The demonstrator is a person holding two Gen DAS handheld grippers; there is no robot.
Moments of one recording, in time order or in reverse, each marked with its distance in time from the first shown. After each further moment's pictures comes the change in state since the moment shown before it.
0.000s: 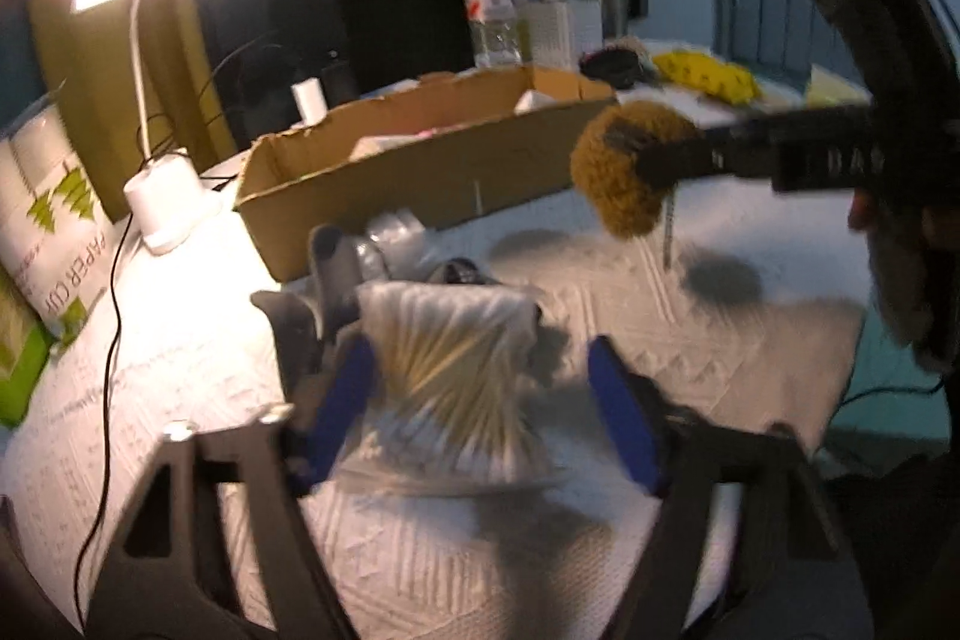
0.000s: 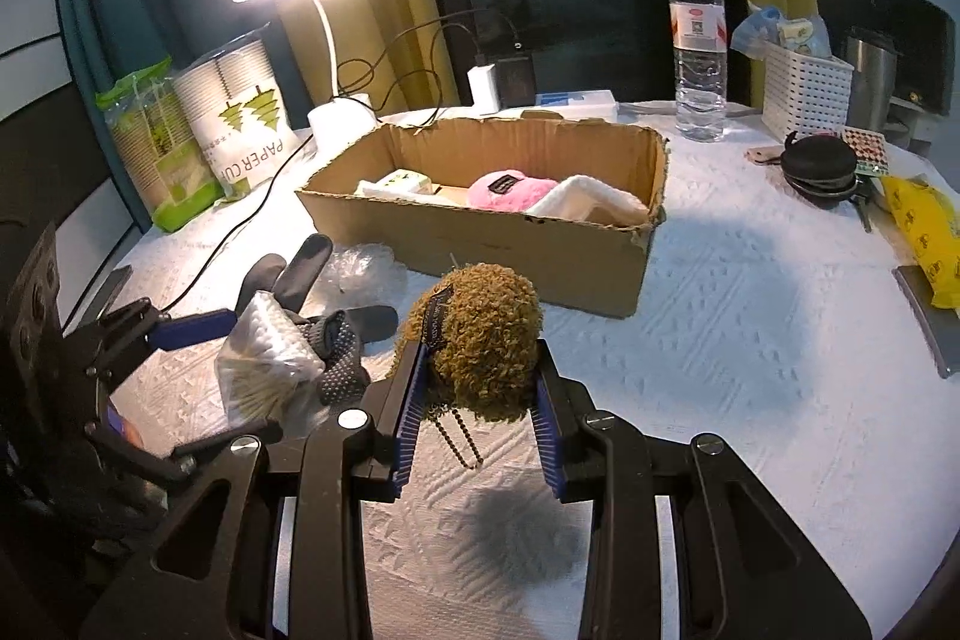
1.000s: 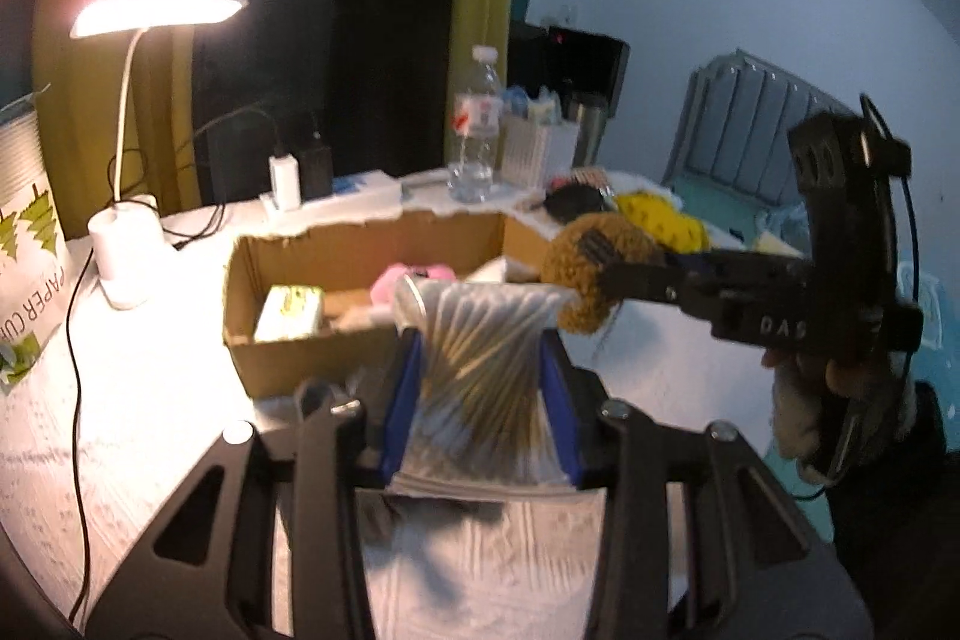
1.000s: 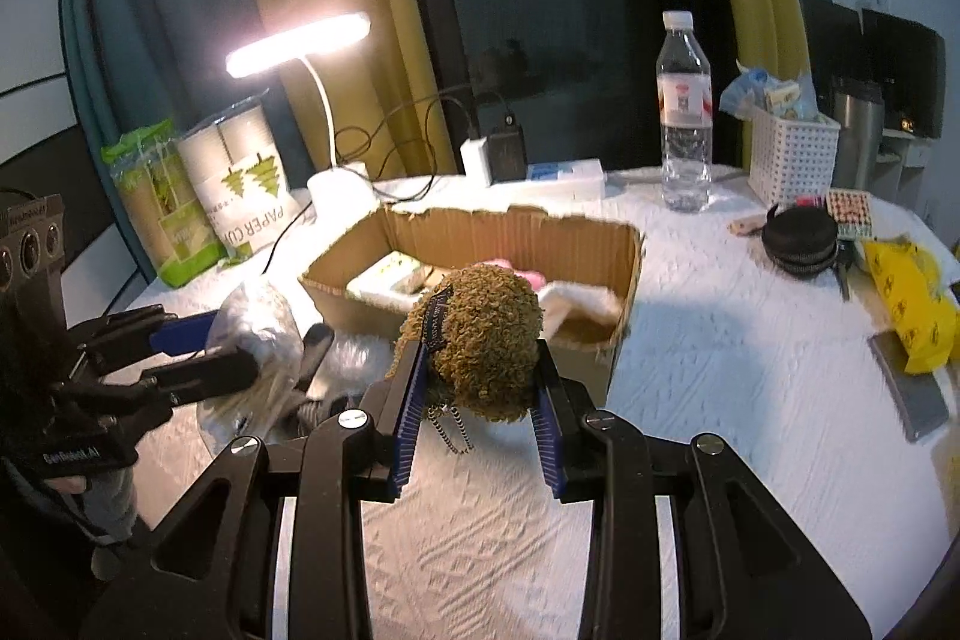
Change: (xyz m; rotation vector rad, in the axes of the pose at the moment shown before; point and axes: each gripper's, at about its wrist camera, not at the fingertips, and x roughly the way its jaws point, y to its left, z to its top) left arm -0.033 0.046 0.073 -0.211 -0.175 -0.208; right arm -0.022 -0.008 0.044 -0.006 -0.117 -0.002
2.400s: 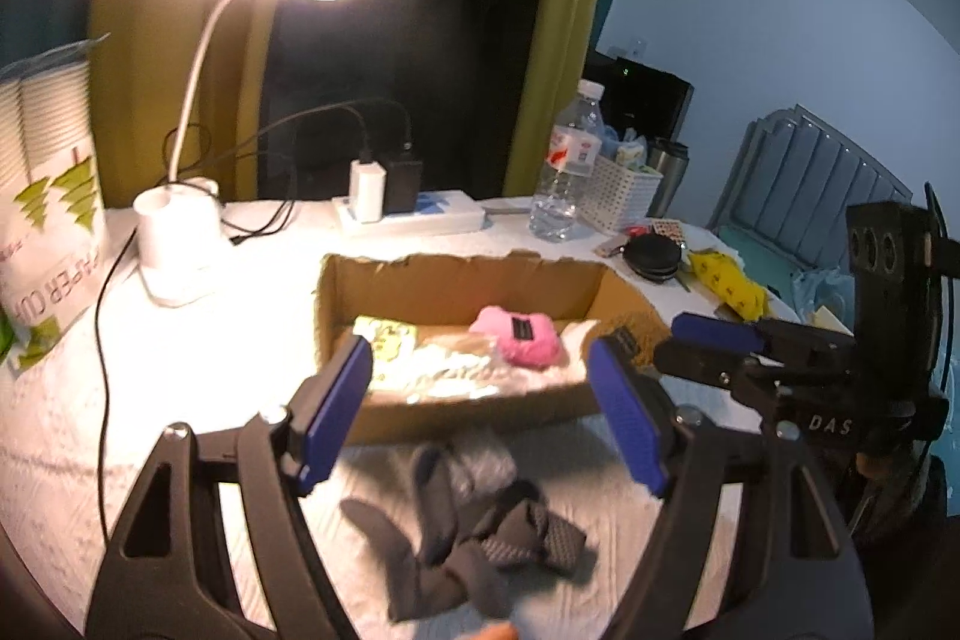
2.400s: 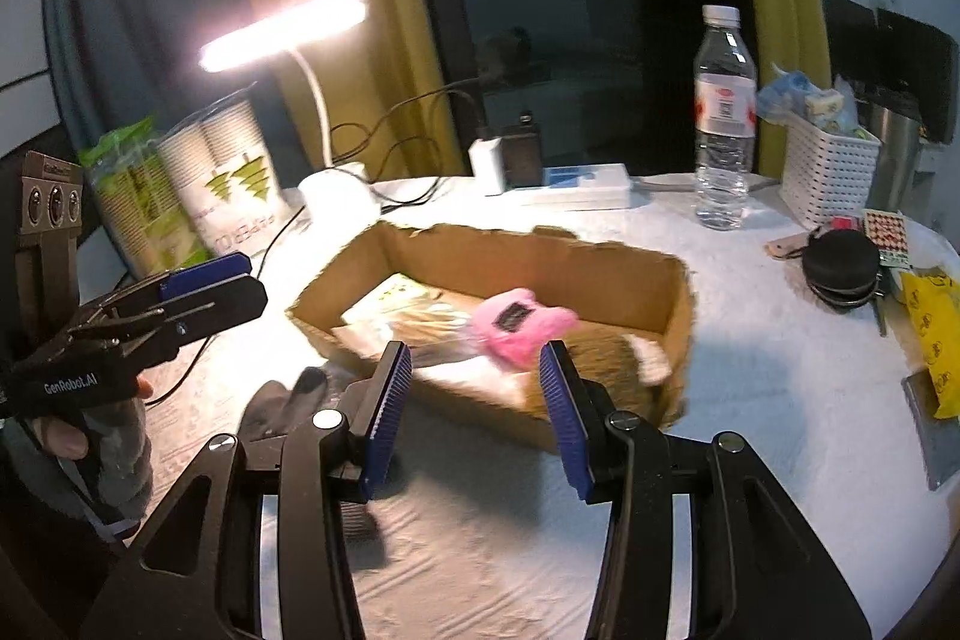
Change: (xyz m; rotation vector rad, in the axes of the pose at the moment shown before) left arm 0.012 0.069 0.015 -0.139 -0.027 0.081; right arm 0.046 0.027 0.022 -0.017 0.050 0.002
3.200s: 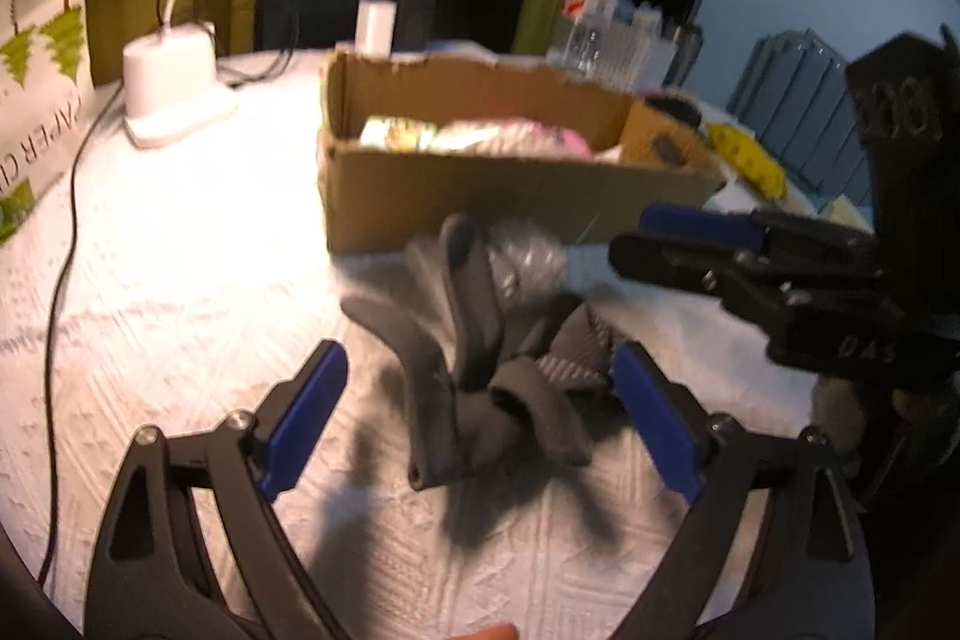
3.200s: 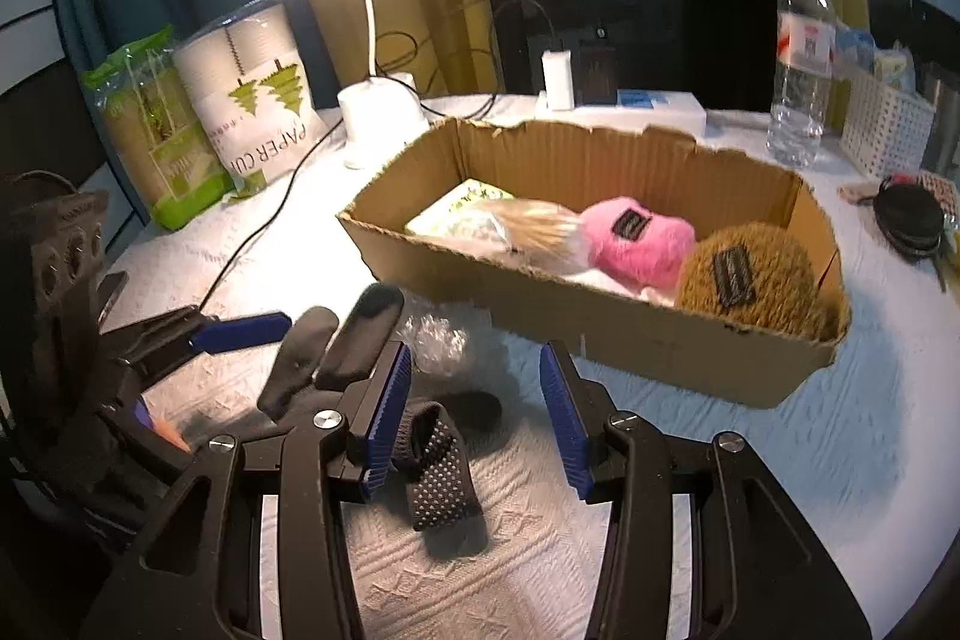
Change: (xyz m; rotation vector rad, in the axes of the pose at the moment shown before) left arm 0.032 0.020 -0.076 -0.002 0.272 -0.005; right arm 0.052 0.043 -0.033 -0.017 0.137 0.021
